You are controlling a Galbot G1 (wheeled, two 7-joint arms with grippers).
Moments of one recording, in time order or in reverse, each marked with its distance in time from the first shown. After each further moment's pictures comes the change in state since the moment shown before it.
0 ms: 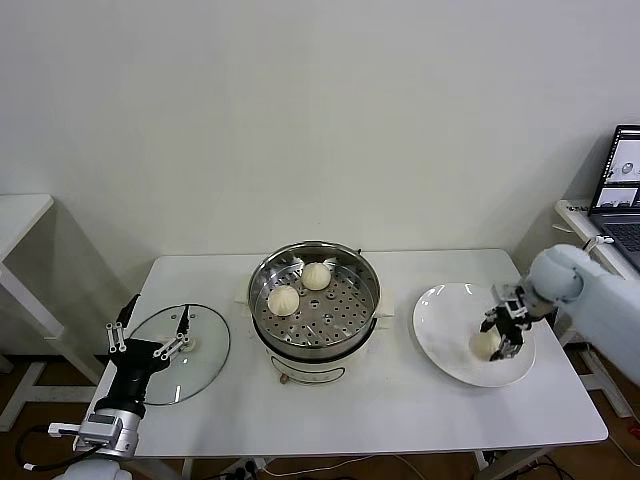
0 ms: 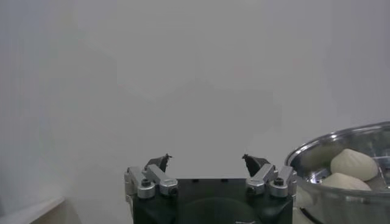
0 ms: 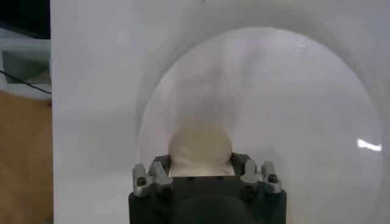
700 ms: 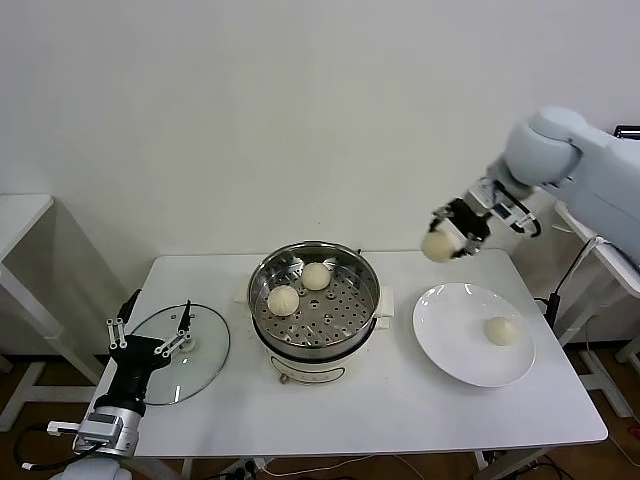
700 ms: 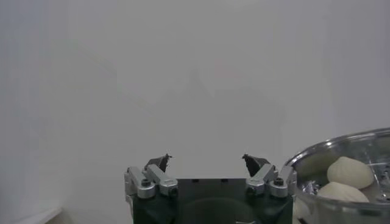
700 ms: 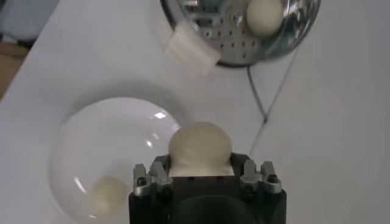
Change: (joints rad) left arm -0.002 0.008 0.003 -0.020 0.005 0.006 0.001; right arm 0.710 0.177 -0.488 0.200 0.114 0.333 0.055
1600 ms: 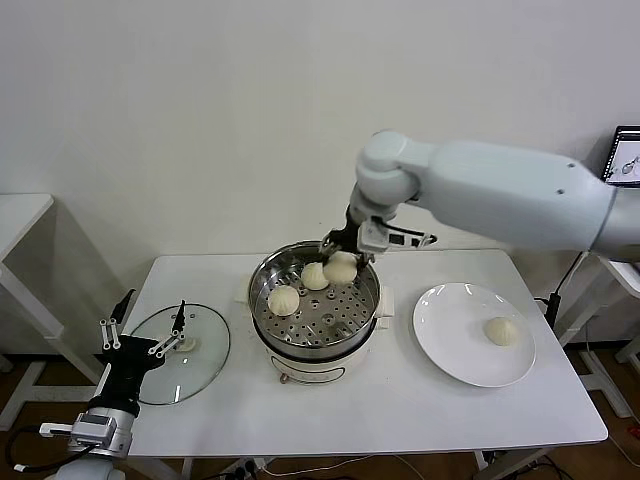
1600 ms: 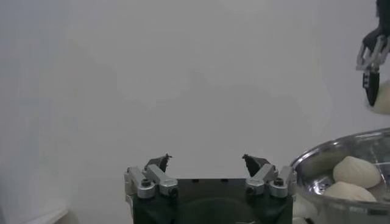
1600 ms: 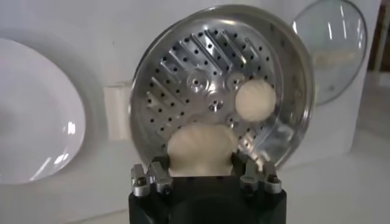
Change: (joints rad) left arm 0.000 0.003 -0.024 0.006 -0.006 -0.006 0.009; right arm -0.062 0.364 -0.141 -0.040 -0.199 0.349 0.200
